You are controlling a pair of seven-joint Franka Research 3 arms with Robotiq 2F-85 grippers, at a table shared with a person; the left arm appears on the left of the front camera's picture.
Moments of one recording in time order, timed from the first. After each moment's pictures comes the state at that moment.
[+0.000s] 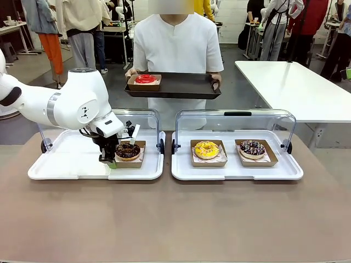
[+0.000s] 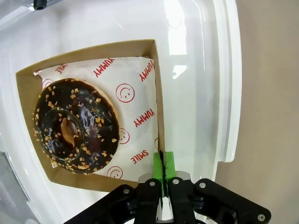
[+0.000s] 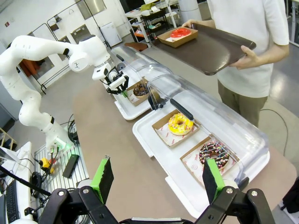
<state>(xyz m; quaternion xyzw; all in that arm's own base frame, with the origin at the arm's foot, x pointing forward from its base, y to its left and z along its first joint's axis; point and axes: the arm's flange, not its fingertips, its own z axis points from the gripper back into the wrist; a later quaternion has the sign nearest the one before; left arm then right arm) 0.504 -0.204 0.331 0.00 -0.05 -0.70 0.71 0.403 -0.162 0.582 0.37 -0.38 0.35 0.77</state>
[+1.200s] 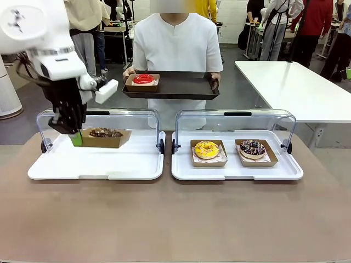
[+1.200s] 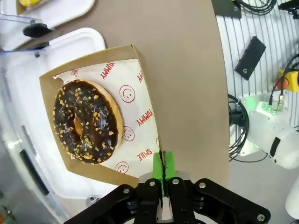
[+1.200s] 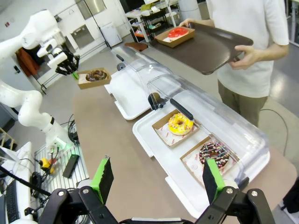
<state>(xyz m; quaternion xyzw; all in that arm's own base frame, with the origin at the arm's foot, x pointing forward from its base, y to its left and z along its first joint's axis) 0.364 -0.190 0.555 -0.02 -0.01 -0.74 0.67 0.403 -0.162 0.581 0.37 -0.38 0.35 0.77</state>
